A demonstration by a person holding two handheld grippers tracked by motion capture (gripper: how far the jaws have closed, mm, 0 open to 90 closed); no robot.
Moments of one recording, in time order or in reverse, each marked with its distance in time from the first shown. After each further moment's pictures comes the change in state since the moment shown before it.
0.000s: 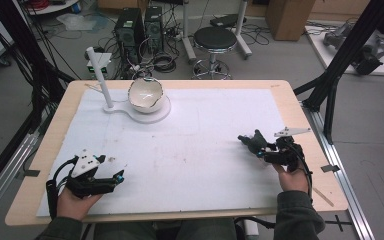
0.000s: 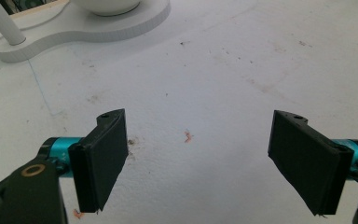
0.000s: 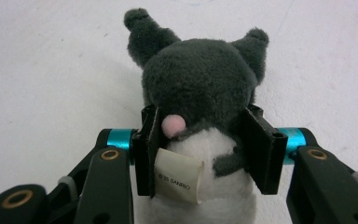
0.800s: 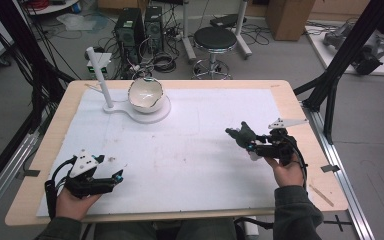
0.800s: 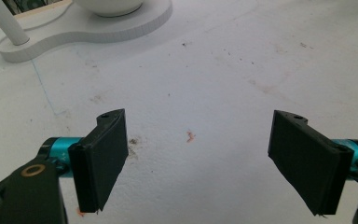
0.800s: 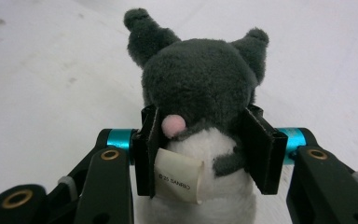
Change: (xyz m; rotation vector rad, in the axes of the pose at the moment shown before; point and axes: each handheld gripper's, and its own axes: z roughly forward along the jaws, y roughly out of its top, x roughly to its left) left arm 0.002 -0.001 -0.002 -0.005 0.003 -0.006; right arm 0.023 0.036 -0.010 -0.087 0.157 -0.036
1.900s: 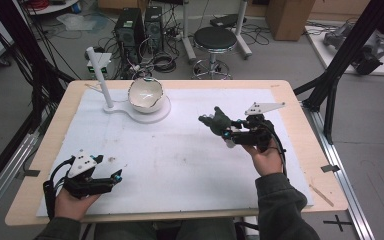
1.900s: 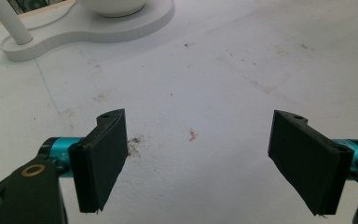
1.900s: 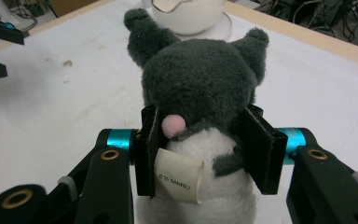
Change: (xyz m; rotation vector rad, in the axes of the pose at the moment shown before) left arm 0.002 -0.001 -0.002 -0.004 0.002 -0.004; right arm 0.045 0.062 0.023 -0.090 0.119 -0.110
